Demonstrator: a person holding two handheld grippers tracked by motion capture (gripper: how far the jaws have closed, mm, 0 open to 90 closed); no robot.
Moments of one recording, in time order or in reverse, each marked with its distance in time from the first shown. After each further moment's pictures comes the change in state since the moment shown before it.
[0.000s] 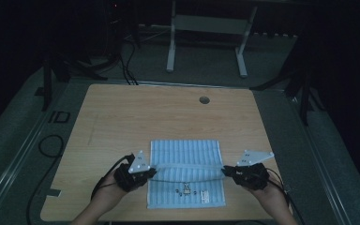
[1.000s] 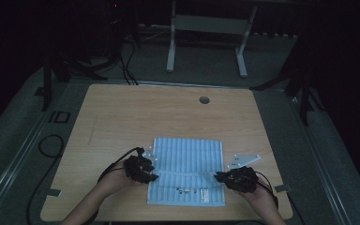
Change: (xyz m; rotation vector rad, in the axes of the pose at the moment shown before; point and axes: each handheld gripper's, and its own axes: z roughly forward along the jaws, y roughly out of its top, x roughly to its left) left arm 0.052 0.008 0.055 0.233 -0.140 -0.011; right arm 0.000 -0.011 0.036 0.051 0.060 0.054
